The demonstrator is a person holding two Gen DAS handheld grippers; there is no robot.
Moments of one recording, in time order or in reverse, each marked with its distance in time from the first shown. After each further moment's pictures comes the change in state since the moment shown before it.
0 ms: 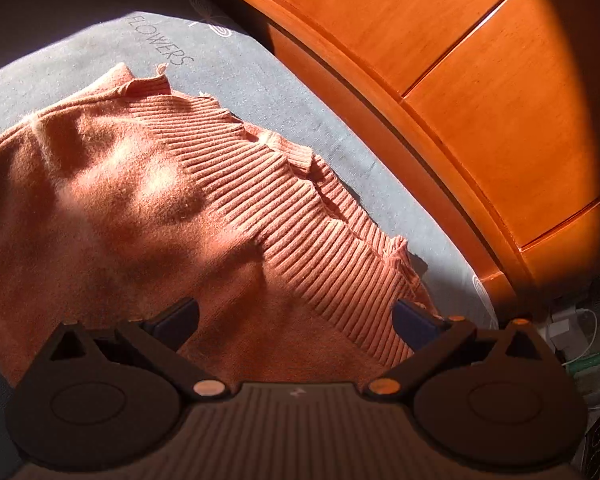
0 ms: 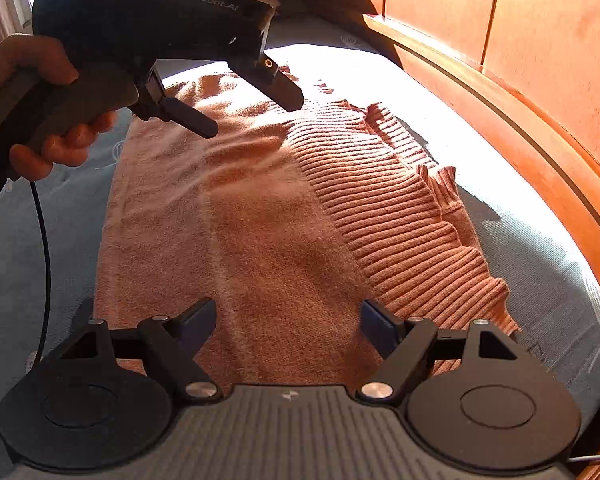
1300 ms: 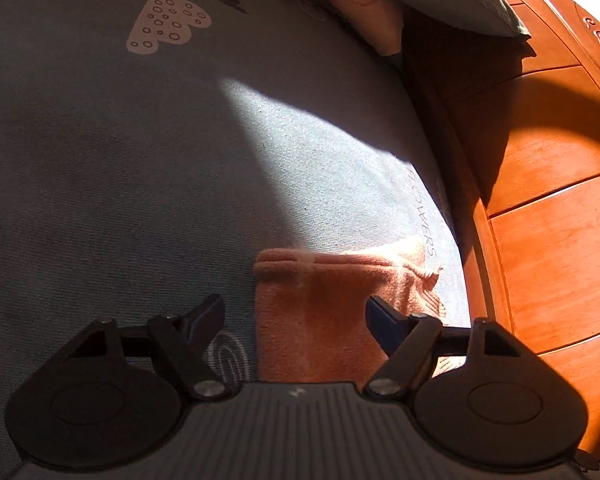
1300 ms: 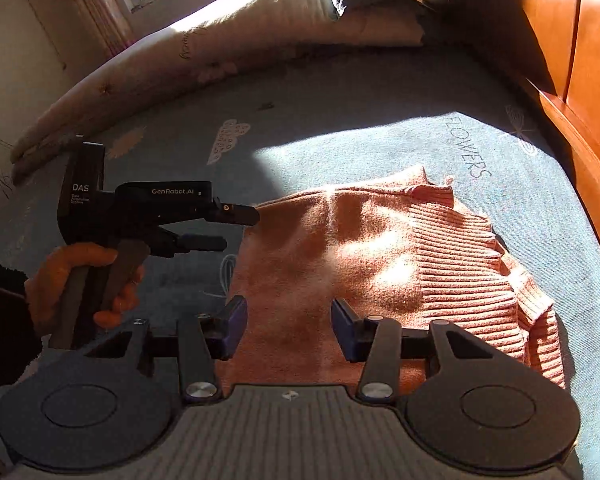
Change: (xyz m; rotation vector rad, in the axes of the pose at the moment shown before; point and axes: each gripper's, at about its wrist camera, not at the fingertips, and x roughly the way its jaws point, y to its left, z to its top) left arm -0.062 0.234 -0.029 -0.698 -0.381 0.031; right arm 0.065 0.067 0.213 -0.166 0.040 0.401
